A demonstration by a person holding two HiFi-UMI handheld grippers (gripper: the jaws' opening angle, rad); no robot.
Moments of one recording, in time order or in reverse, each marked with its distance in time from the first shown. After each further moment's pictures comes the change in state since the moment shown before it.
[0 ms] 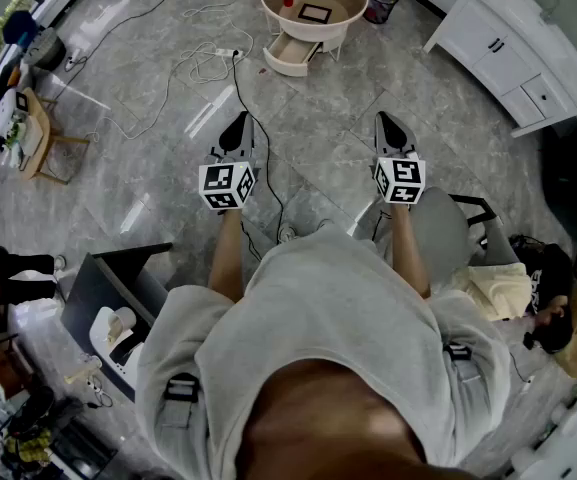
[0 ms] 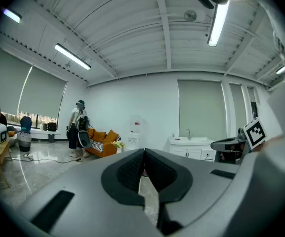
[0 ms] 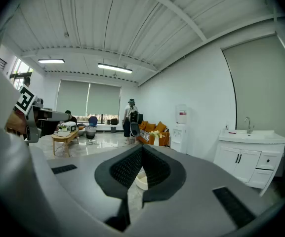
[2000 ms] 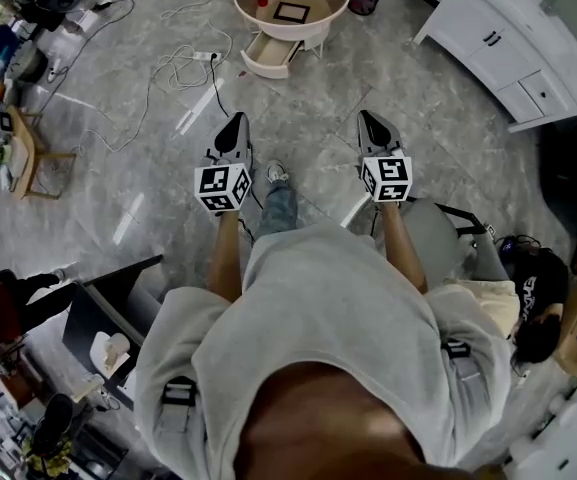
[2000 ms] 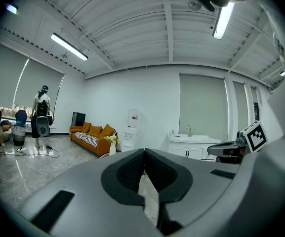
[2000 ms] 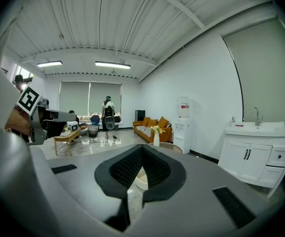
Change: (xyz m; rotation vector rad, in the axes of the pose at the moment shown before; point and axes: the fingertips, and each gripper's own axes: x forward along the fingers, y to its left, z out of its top) left arm 0.149 -0.032 -0.020 -0.026 0.054 -0.021; right arm 0.098 -0.087 -0.030 0.038 0.045 0.061
